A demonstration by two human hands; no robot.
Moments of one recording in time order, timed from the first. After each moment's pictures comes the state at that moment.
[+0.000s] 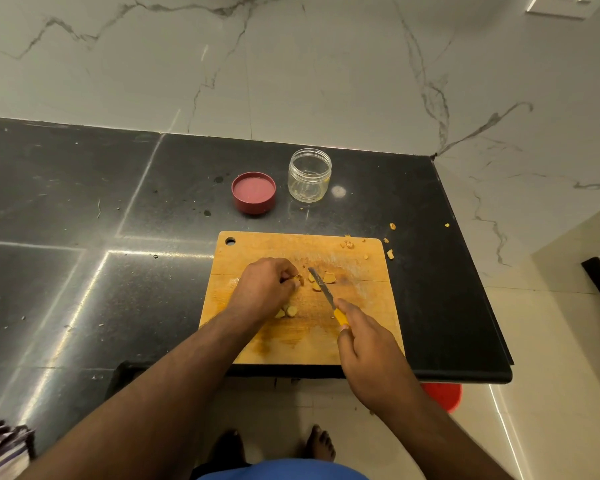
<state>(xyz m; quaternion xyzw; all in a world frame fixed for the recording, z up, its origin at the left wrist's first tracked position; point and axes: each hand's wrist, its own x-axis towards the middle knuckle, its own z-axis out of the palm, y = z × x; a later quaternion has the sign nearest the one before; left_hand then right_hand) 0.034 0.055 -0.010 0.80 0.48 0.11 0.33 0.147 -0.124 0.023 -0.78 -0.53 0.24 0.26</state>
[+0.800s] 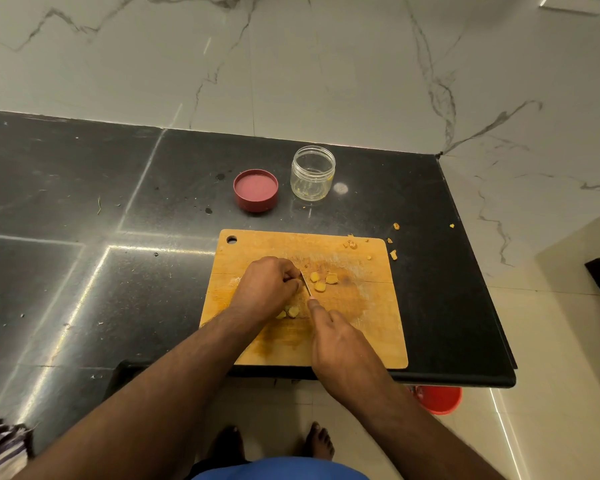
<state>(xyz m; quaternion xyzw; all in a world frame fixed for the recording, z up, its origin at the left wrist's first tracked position) 0.037 0.058 -0.011 0.81 0.49 0.10 0.33 0.127 -0.094 0.011 -0.77 -0.58 0.22 0.12</state>
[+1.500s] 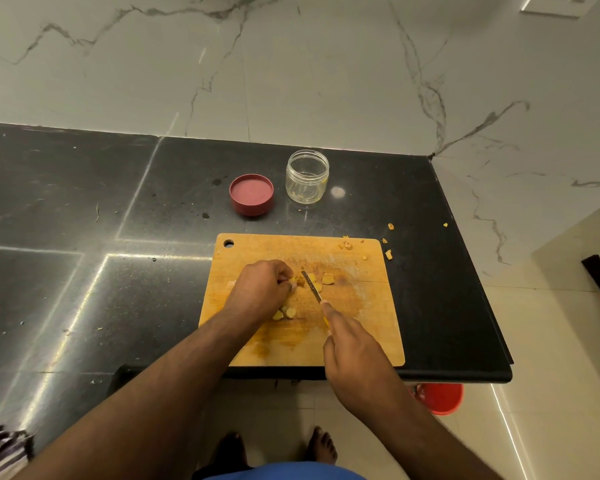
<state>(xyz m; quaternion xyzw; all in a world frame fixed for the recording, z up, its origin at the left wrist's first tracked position) 0.032 0.058 -0.009 0.80 0.49 0.09 0.34 0.132 -0.121 0.021 -0.77 -0.56 0.22 0.22</state>
